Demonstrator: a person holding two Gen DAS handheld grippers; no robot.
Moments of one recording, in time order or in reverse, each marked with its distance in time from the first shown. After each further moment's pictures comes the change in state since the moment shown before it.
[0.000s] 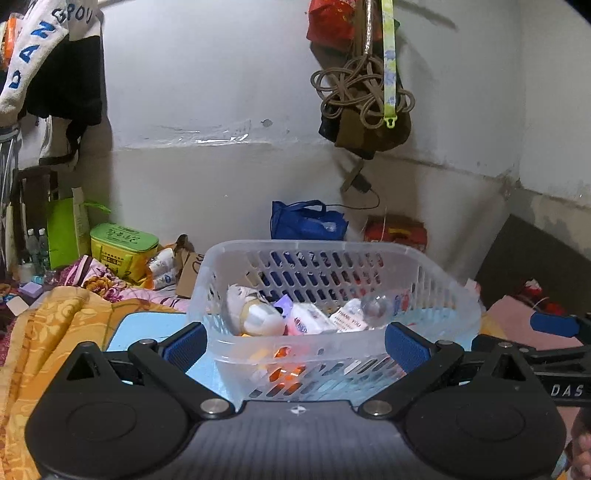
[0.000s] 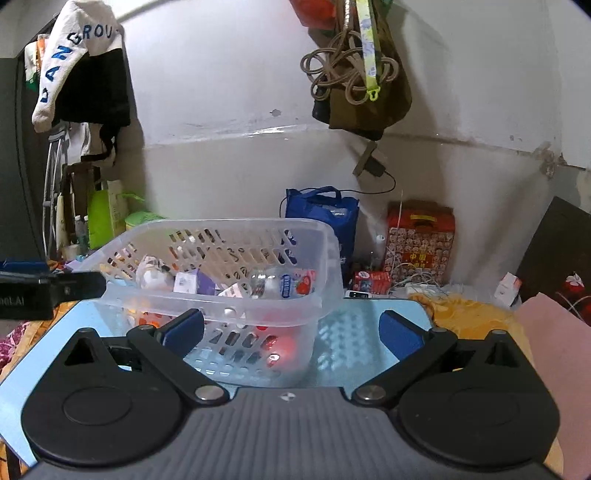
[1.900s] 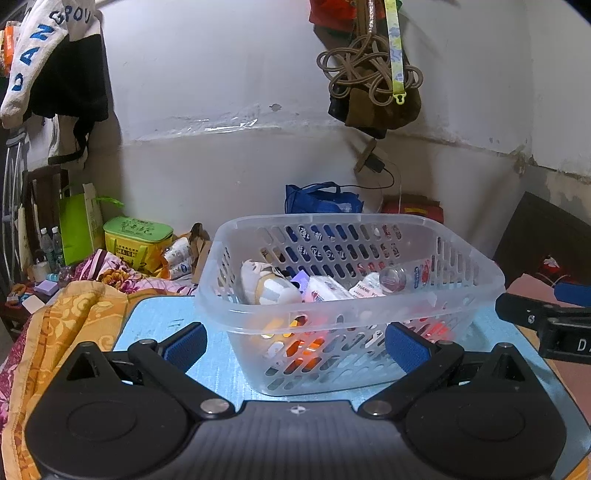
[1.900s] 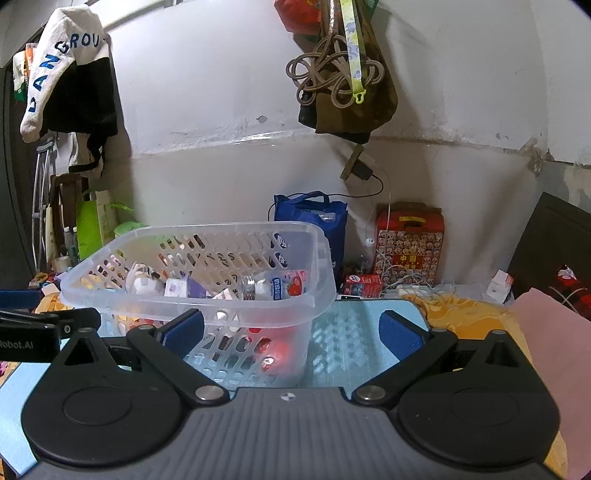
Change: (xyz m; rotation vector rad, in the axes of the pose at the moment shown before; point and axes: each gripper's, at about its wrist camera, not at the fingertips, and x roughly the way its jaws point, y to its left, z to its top) left arm 0.008 -0.002 -0.016 0.031 0.041 0.059; right arm 0.003 0.000 -0.004 0.027 -0.023 -0.031
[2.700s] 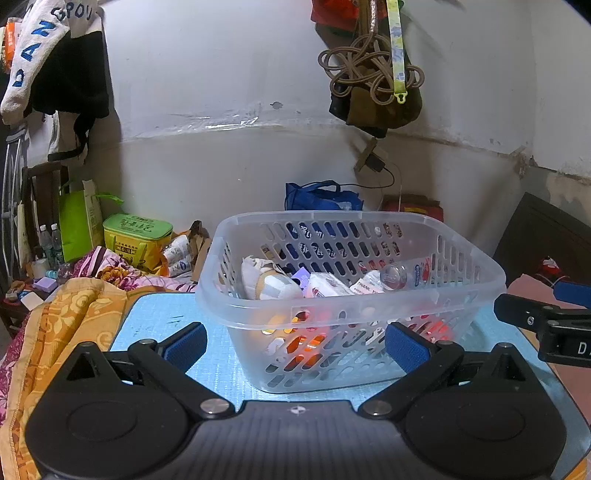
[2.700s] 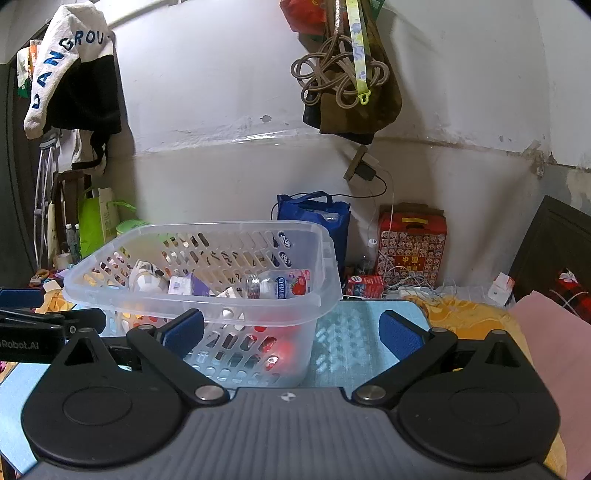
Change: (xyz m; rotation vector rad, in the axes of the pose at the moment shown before) left arm 0.002 0.002 -0.001 -0.007 0.006 -0.003; right arm 0.001 0.004 -0.002 -0.012 -0.001 0.003
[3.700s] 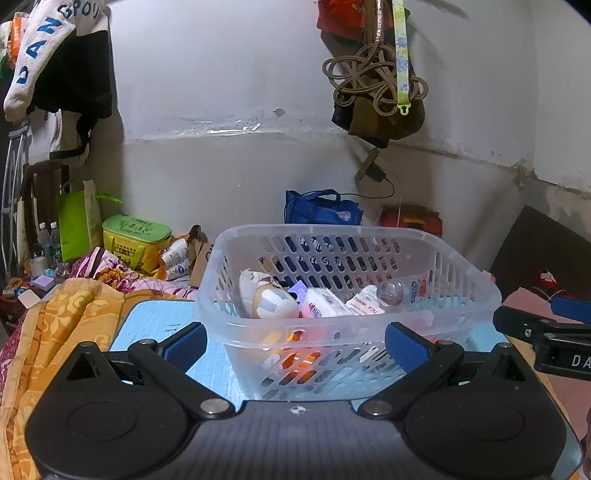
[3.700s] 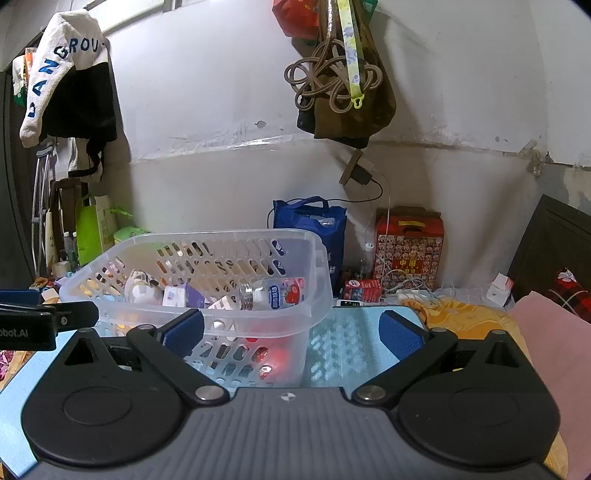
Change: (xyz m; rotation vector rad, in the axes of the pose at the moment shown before) left arm 0.000 0.000 0.008 -0.034 -0.018 -0.007; right arm 0.000 -0.007 0.005 0.018 -0.014 -0.002
